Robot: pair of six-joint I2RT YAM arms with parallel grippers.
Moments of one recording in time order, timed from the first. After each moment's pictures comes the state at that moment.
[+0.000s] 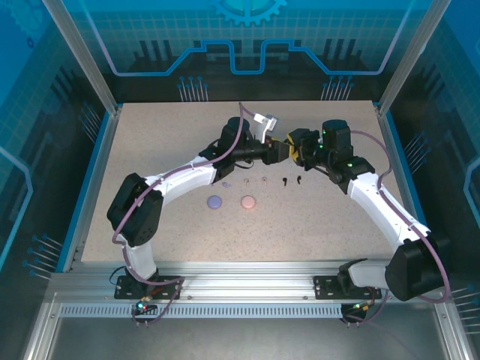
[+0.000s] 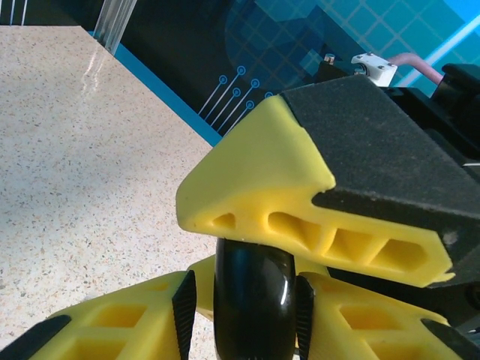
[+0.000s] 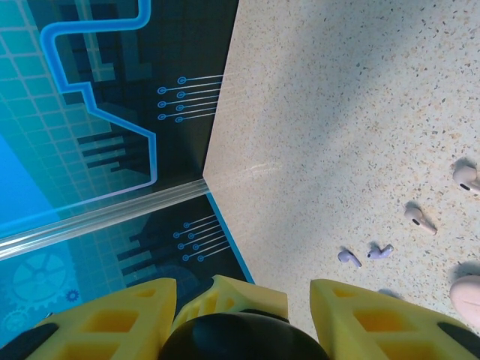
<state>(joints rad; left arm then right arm) -0.63 1.83 1.35 0.24 0.57 -0.50 0.29 1.29 1.05 -0.28 -0.27 1.49</state>
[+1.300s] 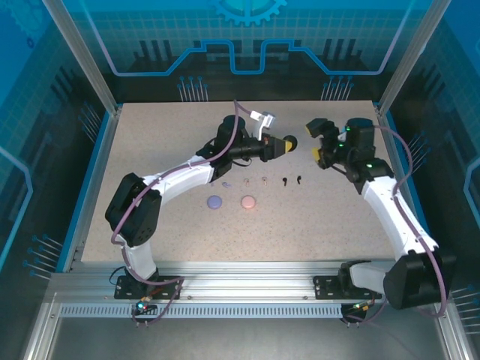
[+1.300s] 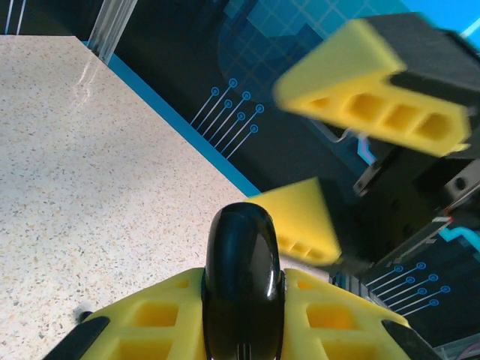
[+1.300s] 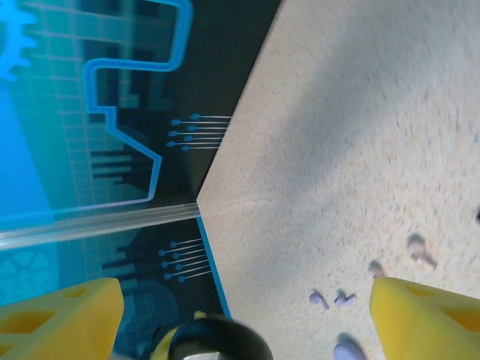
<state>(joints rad) -0.60 1.82 1.35 0.29 0.61 -0.54 0.09 1.19 1.05 -0.33 -0.38 1.20</state>
